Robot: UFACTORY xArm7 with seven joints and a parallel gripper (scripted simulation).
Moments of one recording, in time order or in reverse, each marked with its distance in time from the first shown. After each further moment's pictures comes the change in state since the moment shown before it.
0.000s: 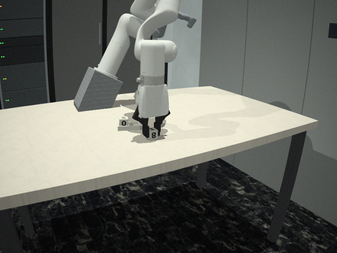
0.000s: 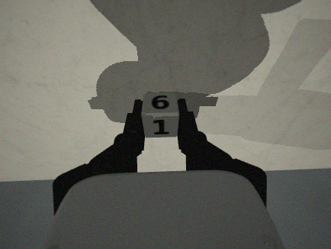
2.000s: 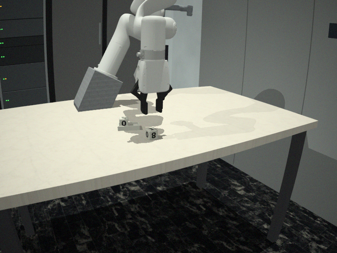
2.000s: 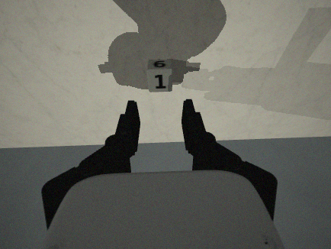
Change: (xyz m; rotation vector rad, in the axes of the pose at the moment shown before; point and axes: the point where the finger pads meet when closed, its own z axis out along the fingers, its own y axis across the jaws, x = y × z) arm 0.000 0.000 -0.078 0.000 0.000 0.000
